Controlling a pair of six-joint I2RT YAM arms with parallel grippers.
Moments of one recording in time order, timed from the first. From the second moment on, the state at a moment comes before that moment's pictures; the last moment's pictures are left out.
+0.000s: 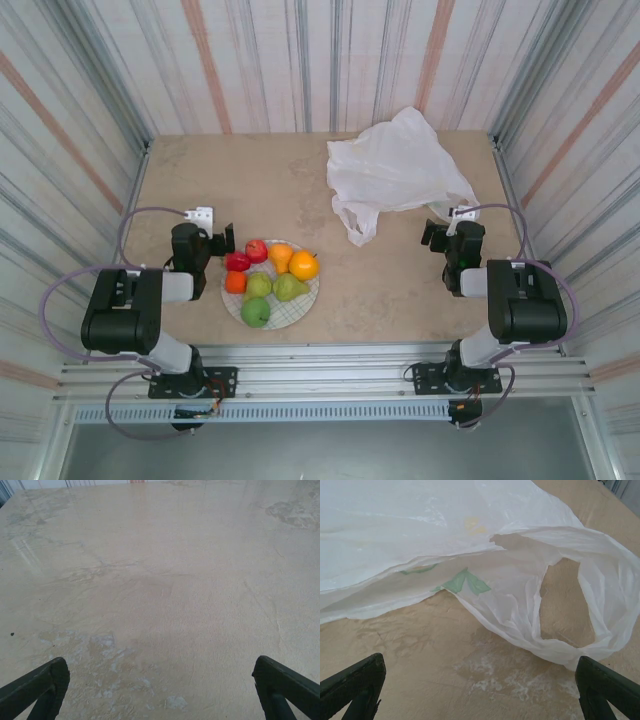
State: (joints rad) left arm -0.03 1.52 0.40 0.70 0.01 0.06; right arm -0.03 1.55 0.38 0.75 0.05 0.09
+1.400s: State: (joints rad) left arm -0.03 1.50 0.40 0.68 0.00 0.05; right arm -0.03 1.54 0.38 0.71 0.05 0.09
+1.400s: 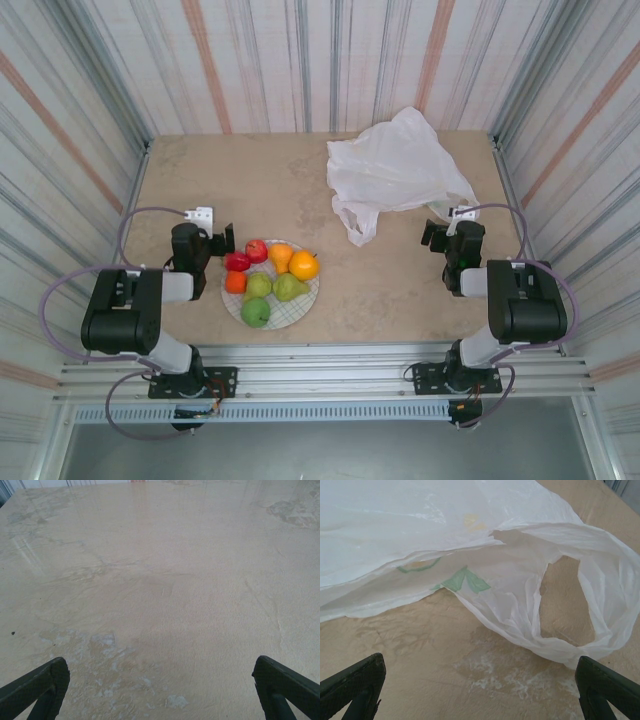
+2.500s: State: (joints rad) left arm -0.55 1.24 0.93 -0.13 -0.02 -0.39; right arm 0.10 1.39 0.87 -0.19 -0.16 0.39
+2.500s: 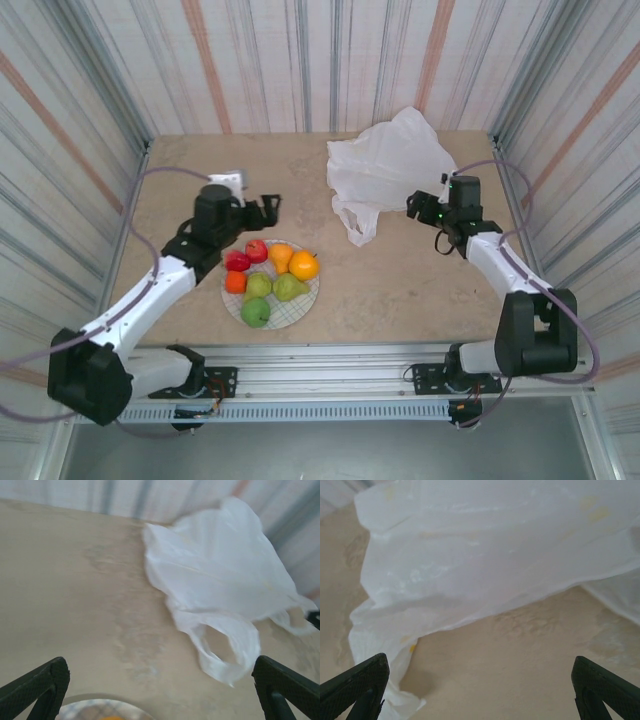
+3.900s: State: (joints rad) left arm -0.83 2.00 1.52 -0.36 -0.08 -0.12; right arm 0.10 1.17 0.79 -0.25 -0.09 0.23
